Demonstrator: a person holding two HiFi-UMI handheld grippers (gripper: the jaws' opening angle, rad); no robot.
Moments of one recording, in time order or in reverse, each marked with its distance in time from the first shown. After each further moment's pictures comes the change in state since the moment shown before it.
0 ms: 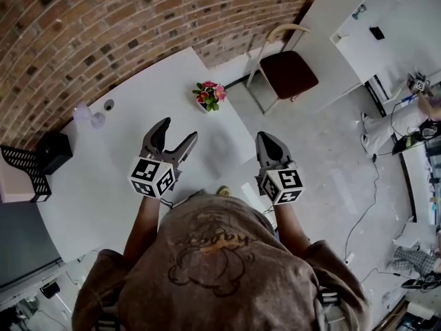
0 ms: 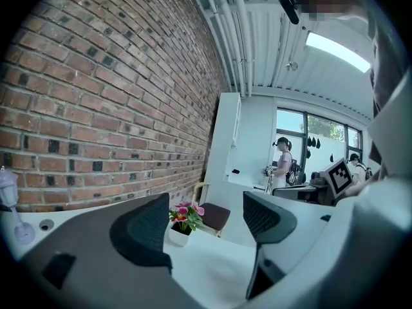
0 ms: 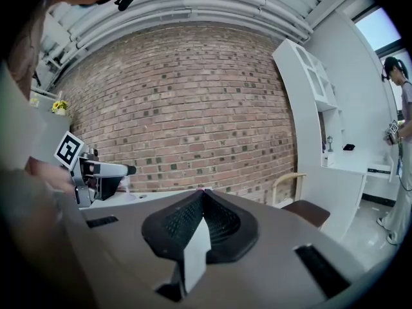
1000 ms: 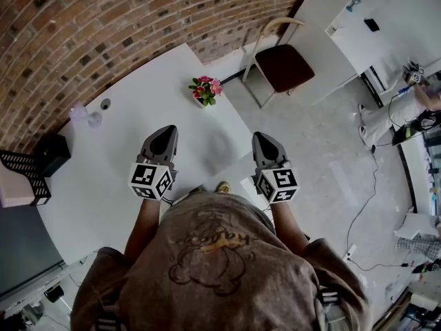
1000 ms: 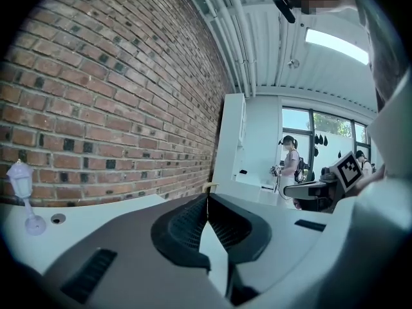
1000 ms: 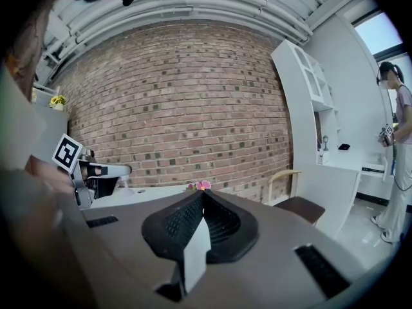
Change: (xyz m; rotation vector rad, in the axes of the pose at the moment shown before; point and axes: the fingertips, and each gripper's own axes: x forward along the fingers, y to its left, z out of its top) left arm -0.017 0.015 -0.025 0.012 -0.029 0.072; right arm -0.010 0.006 -0.021 -0.007 0.015 -0.031
